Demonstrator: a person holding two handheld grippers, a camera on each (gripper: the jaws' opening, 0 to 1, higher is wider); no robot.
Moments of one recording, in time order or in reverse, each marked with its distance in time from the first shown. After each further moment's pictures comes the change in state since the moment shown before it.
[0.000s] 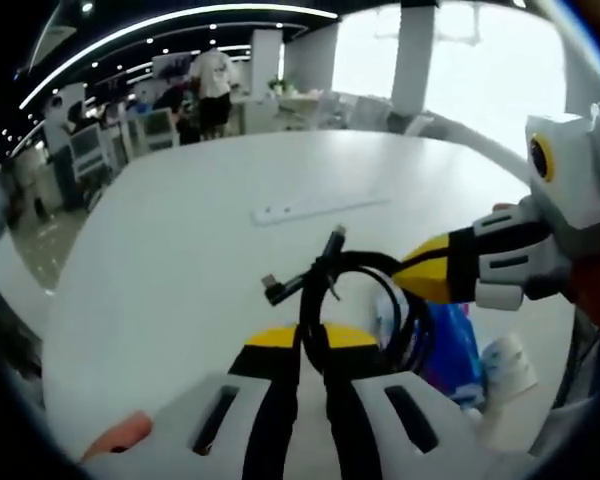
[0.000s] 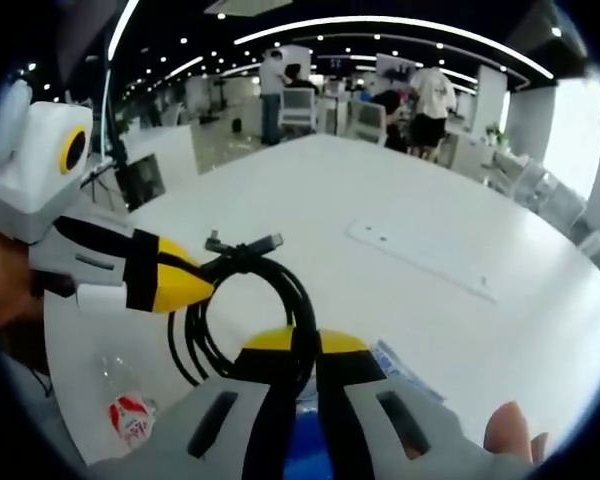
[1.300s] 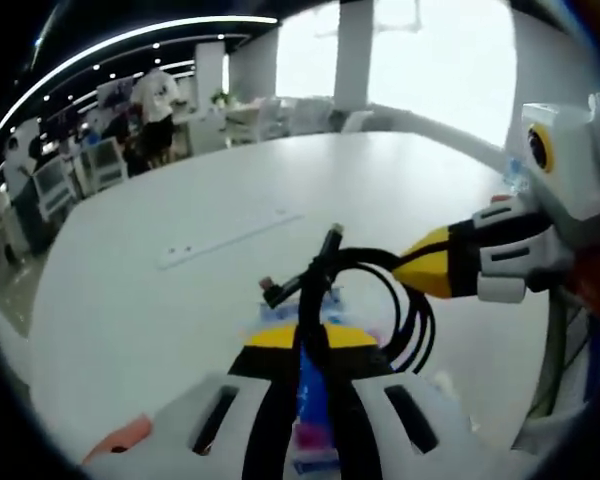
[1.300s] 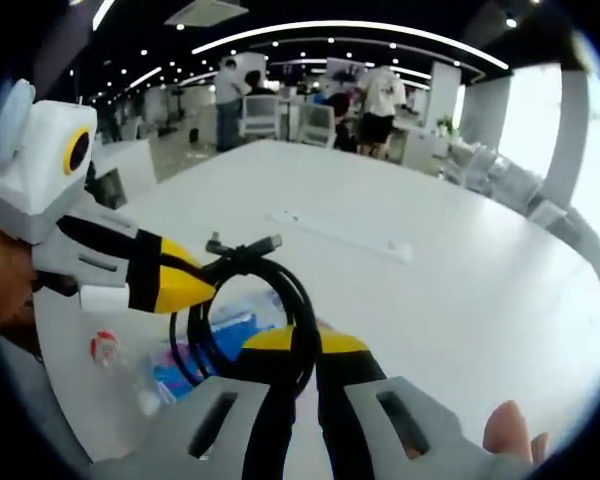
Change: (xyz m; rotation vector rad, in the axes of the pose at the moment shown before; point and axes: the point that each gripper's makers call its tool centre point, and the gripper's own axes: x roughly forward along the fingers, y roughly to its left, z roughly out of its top) left arm 0.018 -0.132 0.027 0.143 -0.017 -0.168; right arm -0.100 -0.085 -0.054 0.088 -0.004 -0.174
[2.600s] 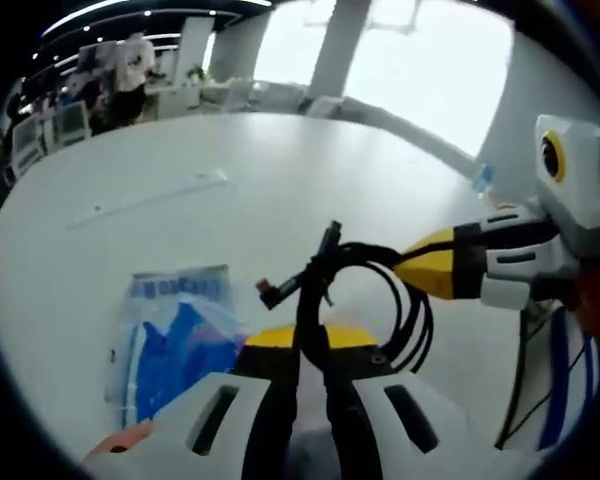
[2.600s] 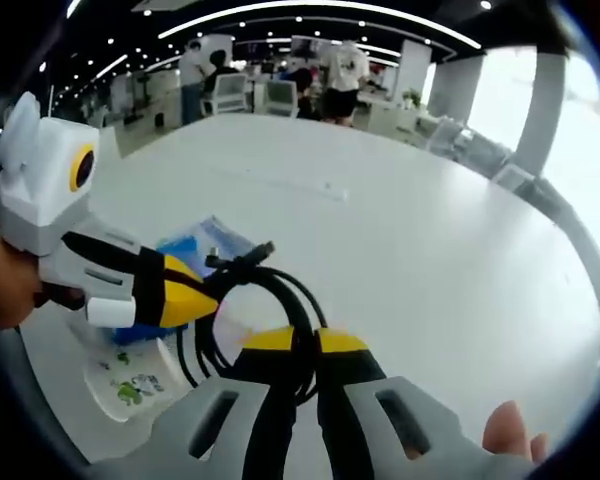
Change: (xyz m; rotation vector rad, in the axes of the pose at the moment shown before) left arm 0.066 -0.098 -0.036 -0.104 0.040 -0.187; right arm -0.031 -0.066 -0.088 0.062 0.109 -0.131
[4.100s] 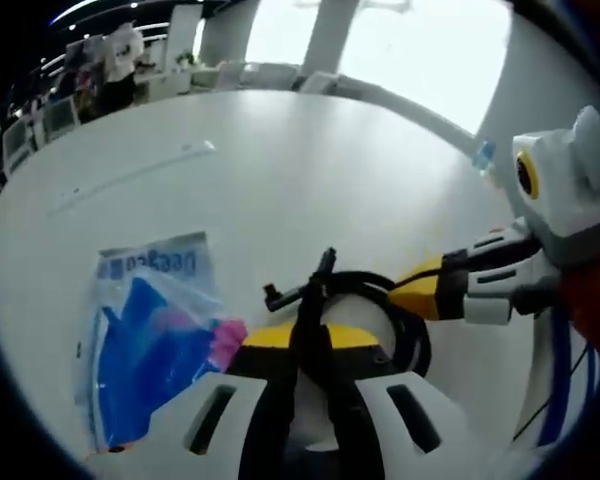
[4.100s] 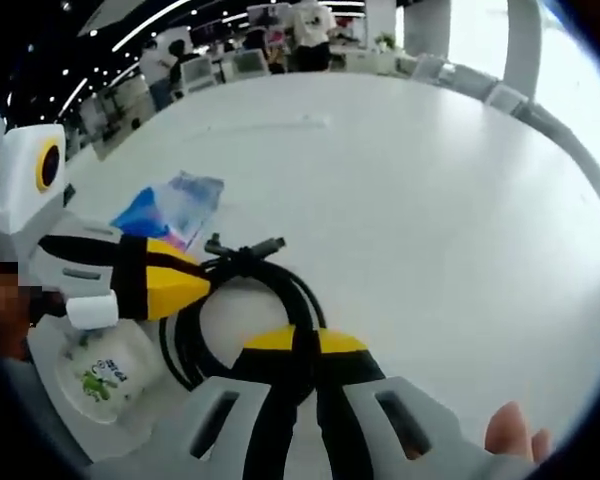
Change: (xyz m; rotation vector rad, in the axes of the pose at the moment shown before) left arm 0.027 0.006 -0.030 0.028 0.092 0.001; right arm 0.037 0.008 -0.064 0.203 0.163 0.046
